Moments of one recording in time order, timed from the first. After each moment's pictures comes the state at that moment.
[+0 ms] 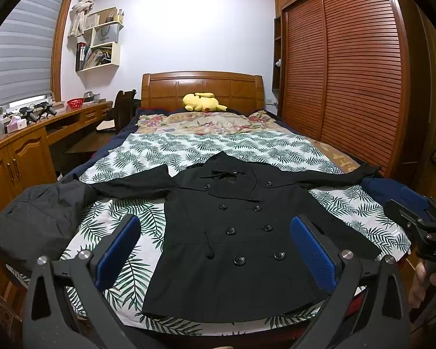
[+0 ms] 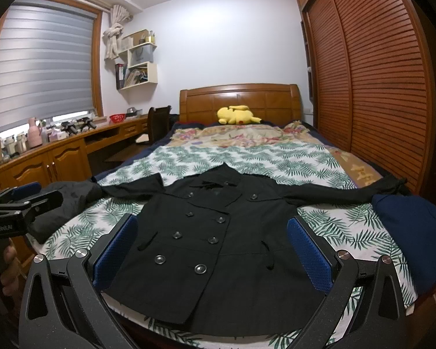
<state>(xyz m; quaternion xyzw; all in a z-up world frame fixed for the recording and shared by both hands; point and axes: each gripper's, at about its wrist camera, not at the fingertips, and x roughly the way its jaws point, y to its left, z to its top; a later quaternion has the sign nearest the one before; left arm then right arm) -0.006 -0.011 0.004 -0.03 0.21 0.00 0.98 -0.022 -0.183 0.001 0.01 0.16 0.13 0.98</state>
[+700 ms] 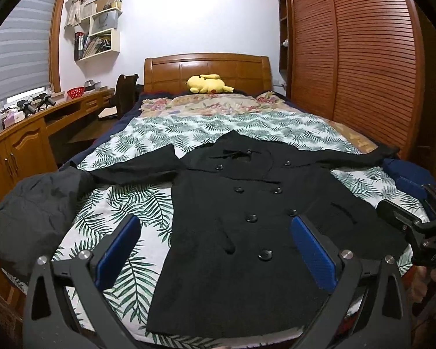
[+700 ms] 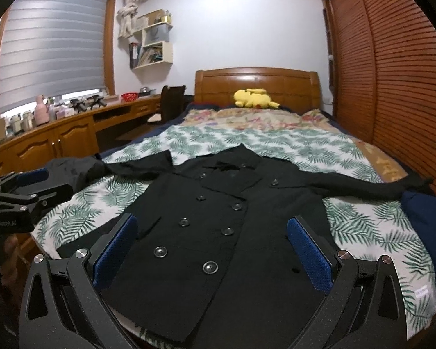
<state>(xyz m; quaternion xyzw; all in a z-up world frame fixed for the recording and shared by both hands) 0.049 0.010 -0.045 -0.02 0.25 0.02 0.97 0.032 -0.134 -0.042 -0.02 0.20 0.17 0.97</state>
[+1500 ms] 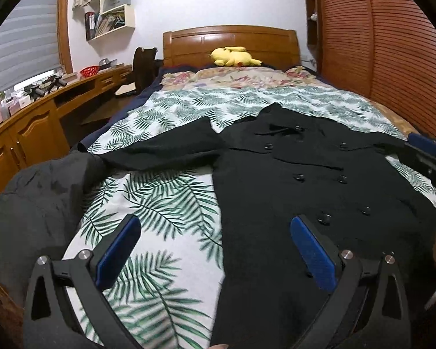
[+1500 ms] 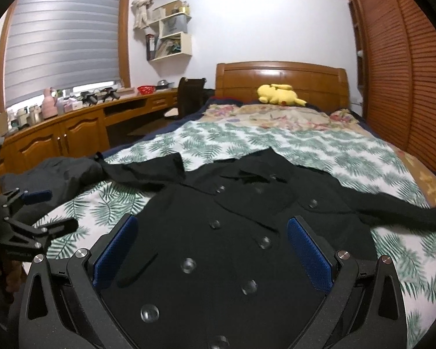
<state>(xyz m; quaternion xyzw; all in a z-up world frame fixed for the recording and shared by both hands) 0.146 0.080 -0.098 -0.01 0.31 0.07 0.95 0.166 -0.086 -0.055 -0.03 0.21 0.23 0.95</state>
